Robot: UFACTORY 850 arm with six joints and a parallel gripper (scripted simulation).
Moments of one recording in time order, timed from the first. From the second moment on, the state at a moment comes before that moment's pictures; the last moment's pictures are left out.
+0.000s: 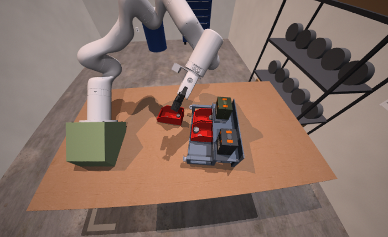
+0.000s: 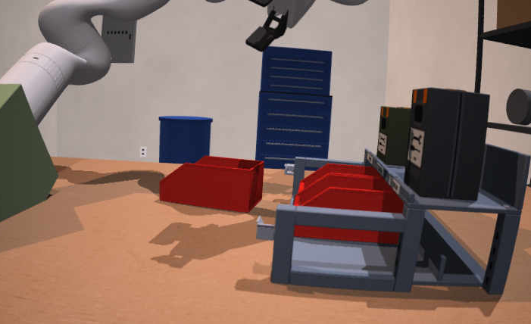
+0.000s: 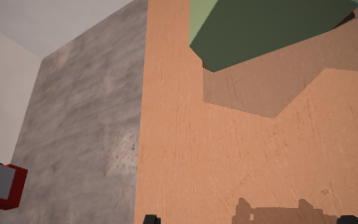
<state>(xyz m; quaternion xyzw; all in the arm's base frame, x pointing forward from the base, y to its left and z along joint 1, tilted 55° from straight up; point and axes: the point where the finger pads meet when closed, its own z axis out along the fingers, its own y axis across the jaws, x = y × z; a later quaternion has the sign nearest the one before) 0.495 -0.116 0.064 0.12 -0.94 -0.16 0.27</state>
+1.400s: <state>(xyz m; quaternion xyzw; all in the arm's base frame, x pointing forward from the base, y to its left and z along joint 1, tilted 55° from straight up) 0.453 -0.153 0.089 0.01 -0.95 -0.24 0.18</state>
